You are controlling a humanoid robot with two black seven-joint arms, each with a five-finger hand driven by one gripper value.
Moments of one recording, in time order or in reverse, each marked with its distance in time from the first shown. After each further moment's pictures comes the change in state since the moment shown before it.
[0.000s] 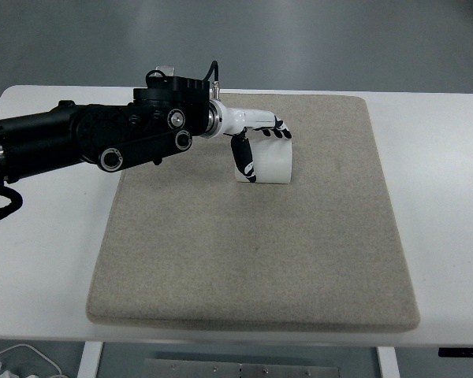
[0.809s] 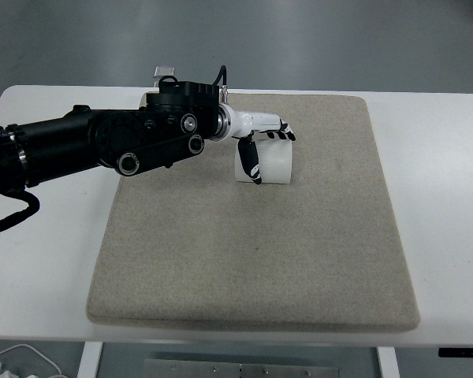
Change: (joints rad) left arm 0.012 -0.054 0.003 0.061 0.015 -0.001 -0.001; right arm 0.000 0.000 0.000 0.000 0.000 0.000 0.000
